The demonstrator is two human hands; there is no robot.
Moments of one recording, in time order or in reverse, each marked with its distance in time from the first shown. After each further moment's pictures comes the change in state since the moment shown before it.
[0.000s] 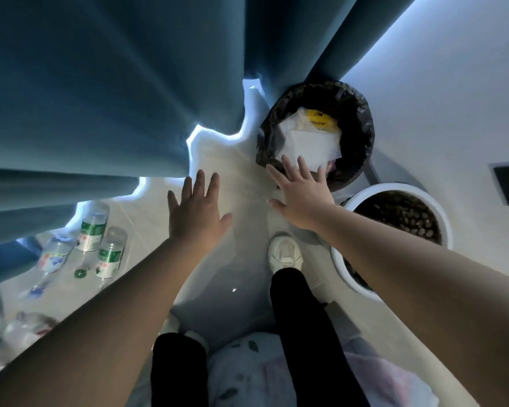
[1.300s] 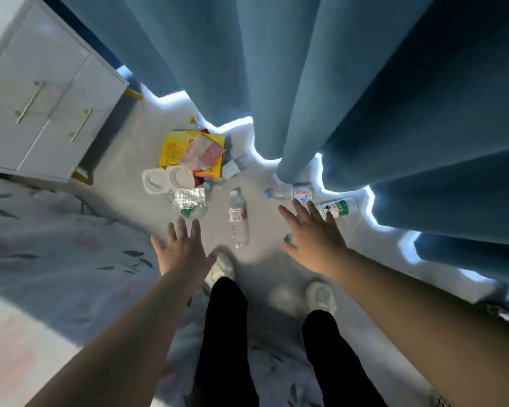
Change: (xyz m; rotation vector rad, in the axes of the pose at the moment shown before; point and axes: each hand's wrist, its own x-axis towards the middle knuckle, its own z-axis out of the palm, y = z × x) left_hand -0.451 -0.513 0.184 -0.532 -0.177 -1.000; right_hand -0.121 -0.680 0.071 -0.648 -0.186 -0.757
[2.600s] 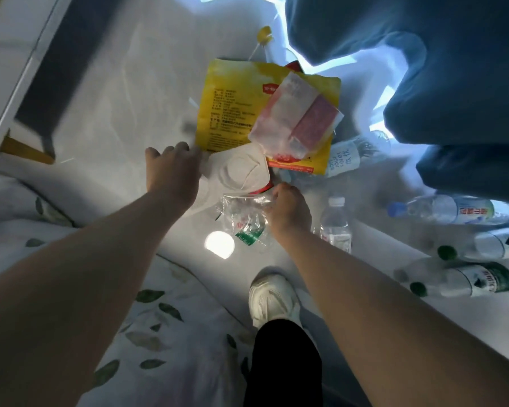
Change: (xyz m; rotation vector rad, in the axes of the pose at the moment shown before) left_hand 0.460 -0.174 0.130 -0.025 0.309 0.212; right_hand 0.458 -0.219 0.191 0.540 0.167 0.419
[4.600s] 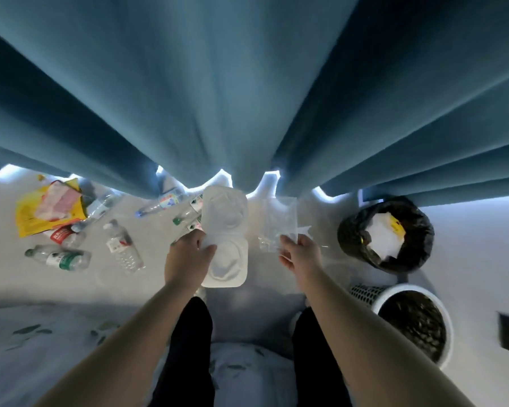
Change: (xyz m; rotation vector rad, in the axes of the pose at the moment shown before) left_hand -0.475 0.625 -0.311 -0.622 -0.076 0.077; right_hand -0.454 0.568 -0.454 1.494 0.274 0.597
